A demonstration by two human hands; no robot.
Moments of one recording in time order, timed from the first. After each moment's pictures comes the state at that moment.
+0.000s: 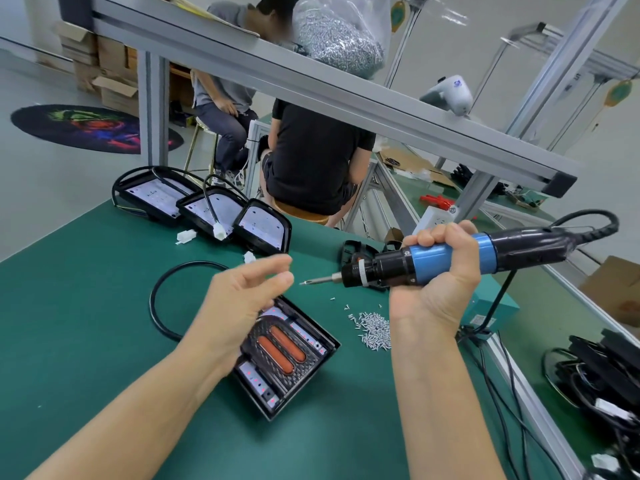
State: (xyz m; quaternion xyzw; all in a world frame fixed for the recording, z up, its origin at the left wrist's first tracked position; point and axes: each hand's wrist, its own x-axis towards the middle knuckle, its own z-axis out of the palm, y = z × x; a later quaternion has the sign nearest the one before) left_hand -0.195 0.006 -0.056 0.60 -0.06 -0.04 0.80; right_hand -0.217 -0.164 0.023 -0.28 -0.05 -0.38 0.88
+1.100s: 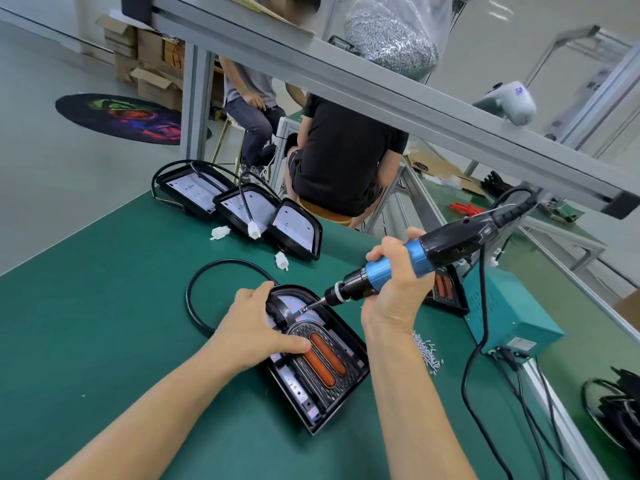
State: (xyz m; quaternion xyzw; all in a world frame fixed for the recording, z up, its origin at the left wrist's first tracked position) left_hand -0.171 0.036 -0.103 0.84 -0.06 -0.10 0.53; right_hand -0.161 -0.121 -0.031 -0.47 0.04 -0.35 0.81
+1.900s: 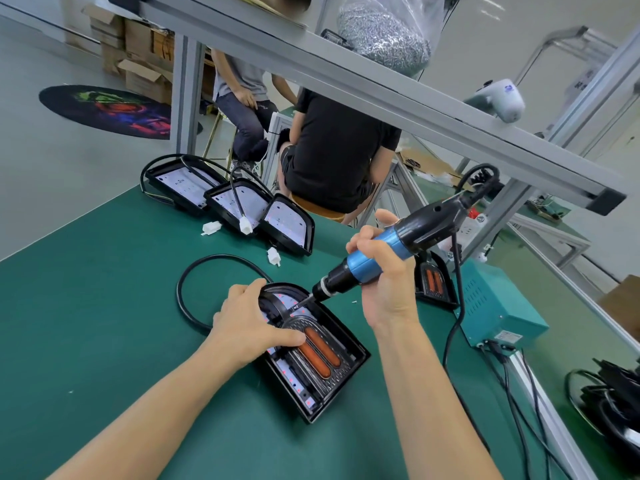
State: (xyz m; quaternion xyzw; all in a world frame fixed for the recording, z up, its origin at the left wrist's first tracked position) left_hand -0.177 0.028 -0.101 0.84 -0.01 -0.09 0.53; right_hand -0.163 -0.139 -0.025 -0.58 -0.09 -0.20 0.79
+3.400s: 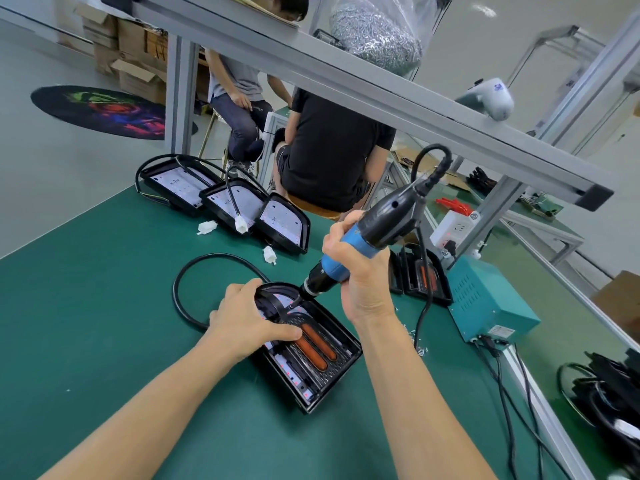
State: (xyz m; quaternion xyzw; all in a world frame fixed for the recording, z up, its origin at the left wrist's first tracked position) left_hand -0.173 0.026 -0.106 0.84 -0.01 -0.10 0.53; right_hand -0.165 -0.121 -0.026 -0.63 -0.16 -0.16 0.74
